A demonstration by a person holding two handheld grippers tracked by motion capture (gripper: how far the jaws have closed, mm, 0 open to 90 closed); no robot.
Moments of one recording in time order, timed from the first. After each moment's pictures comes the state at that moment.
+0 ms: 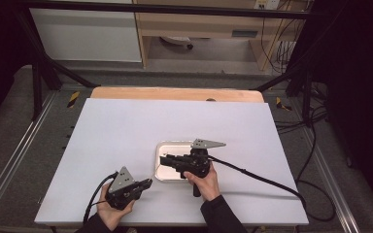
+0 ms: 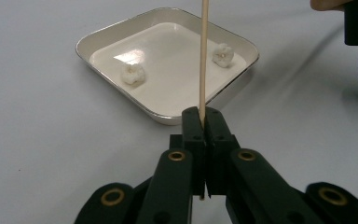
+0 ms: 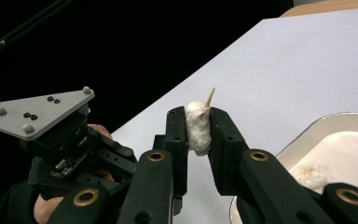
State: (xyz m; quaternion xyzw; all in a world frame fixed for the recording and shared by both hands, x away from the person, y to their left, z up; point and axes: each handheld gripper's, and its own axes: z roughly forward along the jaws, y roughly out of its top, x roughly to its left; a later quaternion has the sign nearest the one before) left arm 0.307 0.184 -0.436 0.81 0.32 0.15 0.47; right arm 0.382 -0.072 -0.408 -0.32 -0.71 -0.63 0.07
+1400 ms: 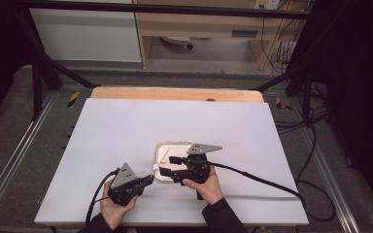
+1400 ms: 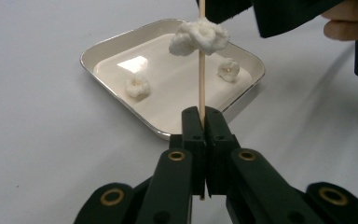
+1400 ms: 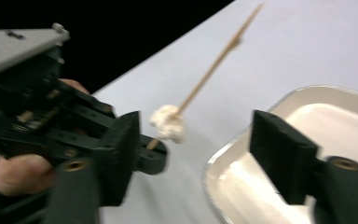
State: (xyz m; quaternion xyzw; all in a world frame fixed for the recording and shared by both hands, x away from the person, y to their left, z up) left arm 0.315 0.180 -0.434 0.80 0.33 0.15 0.48; right arm 0.374 -0.072 -0.413 -0.32 -0.76 -0.57 0.01
